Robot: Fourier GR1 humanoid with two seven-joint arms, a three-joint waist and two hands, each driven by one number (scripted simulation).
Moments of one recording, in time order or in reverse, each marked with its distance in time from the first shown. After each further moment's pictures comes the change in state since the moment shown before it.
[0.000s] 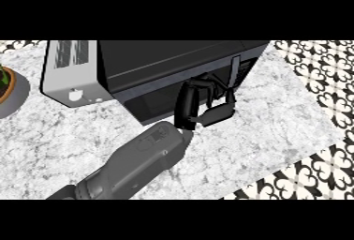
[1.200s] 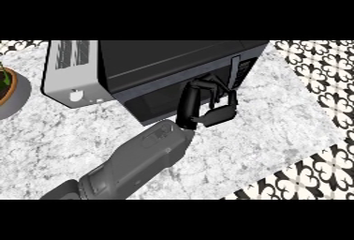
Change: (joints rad) left arm -0.047 0.000 -0.071 0.069 0.042 0.001 -0.042; right arm -0.020 -0.085 0.010 0.001 -0.141 0.068 0.035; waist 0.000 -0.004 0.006
